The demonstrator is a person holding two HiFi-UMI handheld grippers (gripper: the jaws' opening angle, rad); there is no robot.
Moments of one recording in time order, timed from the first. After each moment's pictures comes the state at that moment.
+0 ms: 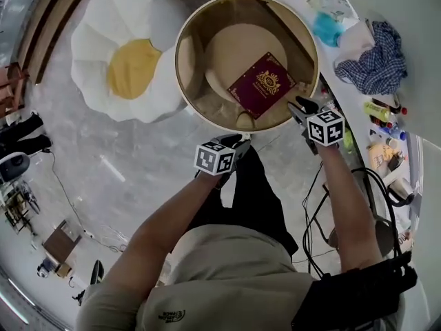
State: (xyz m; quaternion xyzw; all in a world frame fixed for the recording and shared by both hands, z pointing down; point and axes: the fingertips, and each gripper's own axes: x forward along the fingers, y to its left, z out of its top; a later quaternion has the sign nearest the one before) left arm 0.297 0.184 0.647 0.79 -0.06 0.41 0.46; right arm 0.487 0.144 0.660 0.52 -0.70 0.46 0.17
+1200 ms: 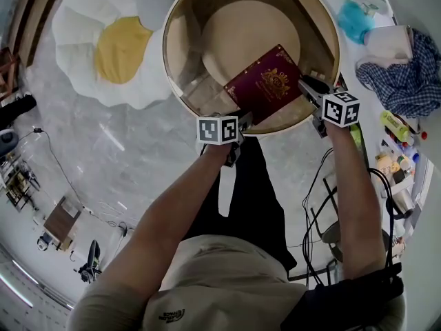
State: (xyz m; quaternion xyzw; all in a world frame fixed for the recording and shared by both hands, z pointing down) left arm 0.341 0.116 0.780 0.69 -0.18 0.40 0.57; right arm 0.535 0.083 0.782 0.49 -0.68 0.53 0.10
